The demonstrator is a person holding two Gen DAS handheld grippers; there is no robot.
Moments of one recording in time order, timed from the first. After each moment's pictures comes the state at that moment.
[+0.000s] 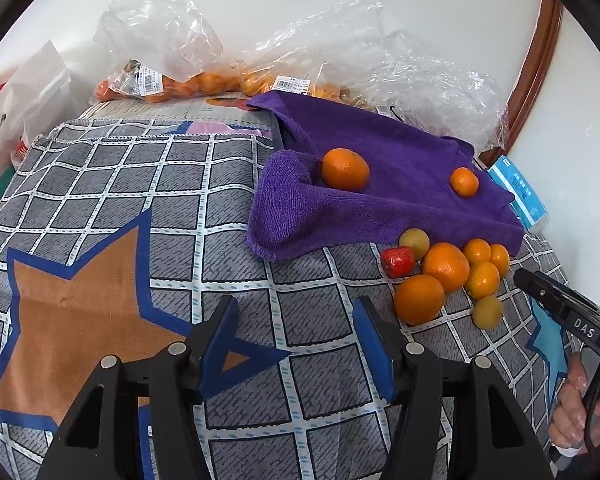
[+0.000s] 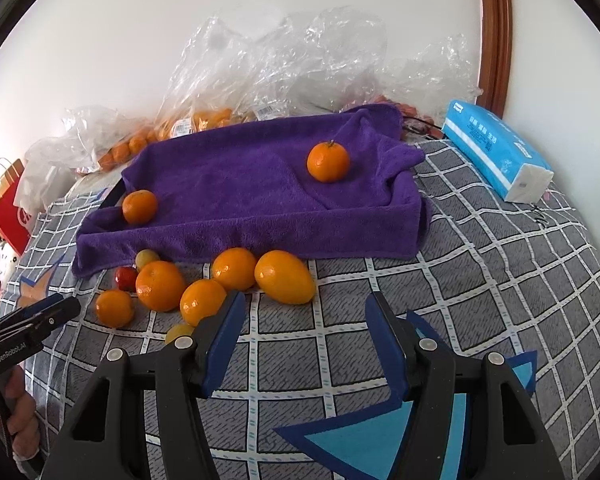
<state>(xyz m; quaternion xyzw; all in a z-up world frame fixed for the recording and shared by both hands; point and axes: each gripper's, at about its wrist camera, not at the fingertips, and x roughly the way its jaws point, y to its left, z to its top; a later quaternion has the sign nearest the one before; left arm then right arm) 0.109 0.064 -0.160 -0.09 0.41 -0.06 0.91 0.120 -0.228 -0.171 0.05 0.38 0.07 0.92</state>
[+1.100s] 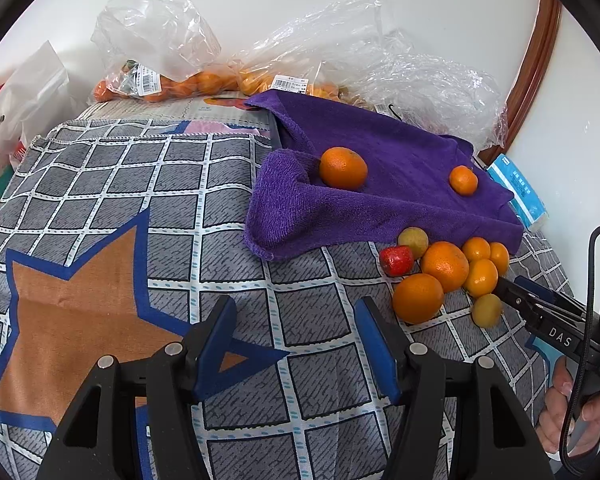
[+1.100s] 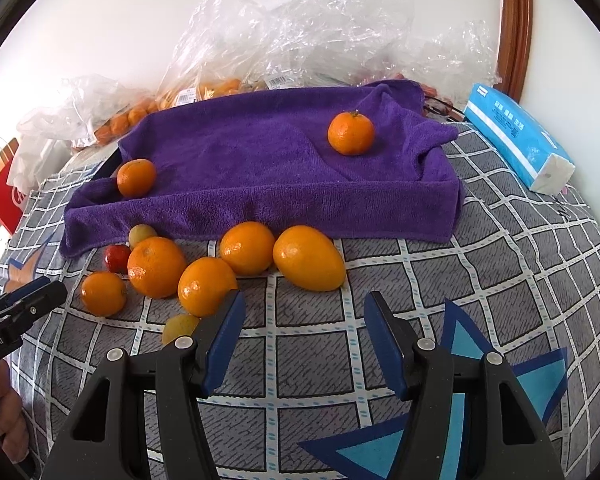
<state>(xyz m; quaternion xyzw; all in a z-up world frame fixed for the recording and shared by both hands) 0.109 0.060 -0.159 -0.09 0.41 -0.06 0.91 0.131 -0.210 -0.189 0.03 0.40 0.07 0.91</state>
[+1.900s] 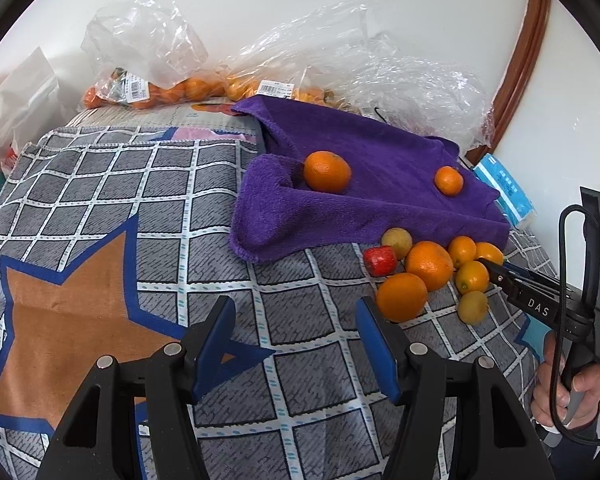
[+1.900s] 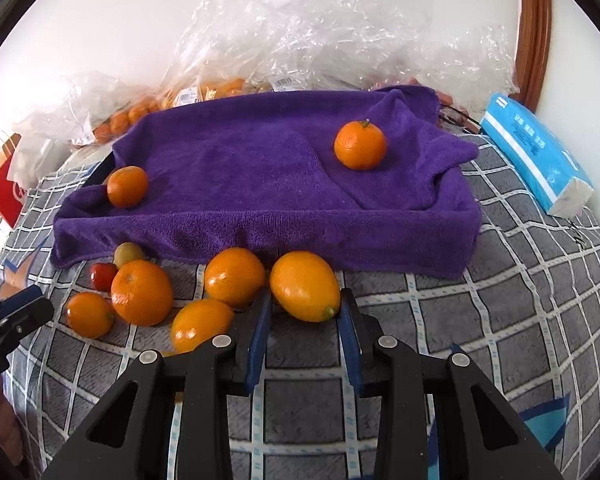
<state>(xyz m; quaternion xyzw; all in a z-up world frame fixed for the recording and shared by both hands) 0.103 0.055 -0.155 -0.09 0.40 -0.08 0.91 0.149 -0.213 -0.188 0.01 0.40 0.09 0.91</state>
